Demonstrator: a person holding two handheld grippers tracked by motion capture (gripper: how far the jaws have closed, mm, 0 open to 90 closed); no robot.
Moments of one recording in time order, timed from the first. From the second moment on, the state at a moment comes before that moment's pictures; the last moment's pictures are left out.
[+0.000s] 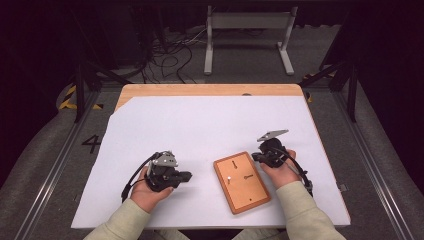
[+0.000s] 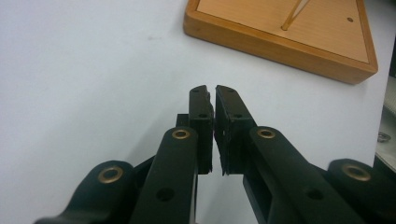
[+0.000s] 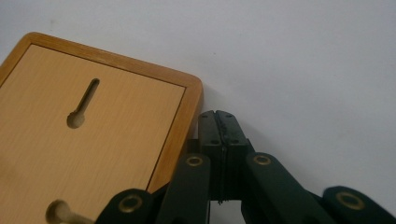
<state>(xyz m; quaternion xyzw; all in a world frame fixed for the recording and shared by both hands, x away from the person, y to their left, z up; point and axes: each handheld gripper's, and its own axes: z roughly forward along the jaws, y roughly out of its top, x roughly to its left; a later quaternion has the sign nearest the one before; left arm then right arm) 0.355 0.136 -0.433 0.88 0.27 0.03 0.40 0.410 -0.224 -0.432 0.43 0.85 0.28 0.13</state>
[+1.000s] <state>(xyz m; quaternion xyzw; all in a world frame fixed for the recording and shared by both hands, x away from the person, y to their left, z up) 0.356 0.152 -0.437 0.87 0.29 0.02 0.40 0.415 -0.136 -0.416 0.33 0.88 0.31 0.12</state>
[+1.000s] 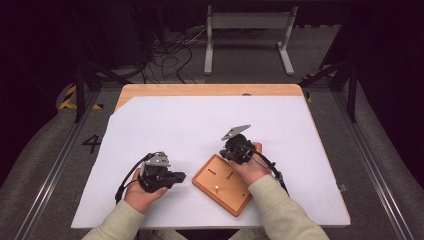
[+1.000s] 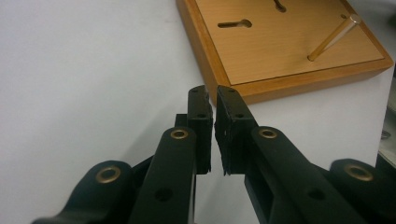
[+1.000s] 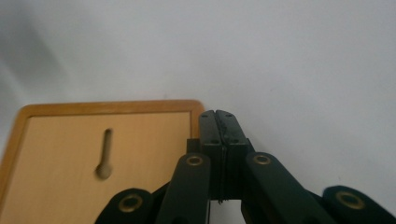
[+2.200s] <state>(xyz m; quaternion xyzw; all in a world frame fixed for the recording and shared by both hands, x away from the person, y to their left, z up) 0.370 0.145 -0.438 0.86 0.30 0.02 0.41 0.290 -0.121 -0.424 0.18 0.95 0.24 0.00</state>
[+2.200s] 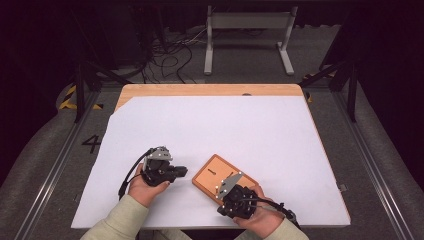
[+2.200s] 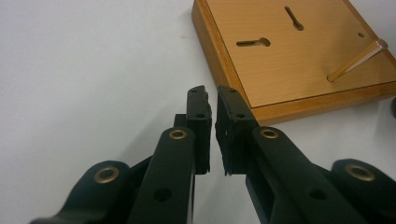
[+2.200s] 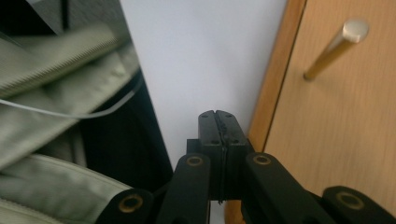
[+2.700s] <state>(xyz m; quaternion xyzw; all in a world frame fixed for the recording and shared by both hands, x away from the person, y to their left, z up) 0.371 0.143 -0.439 0.87 0.30 0.02 0.40 0.311 -0.158 -0.429 0.24 0.94 0.21 0.08</state>
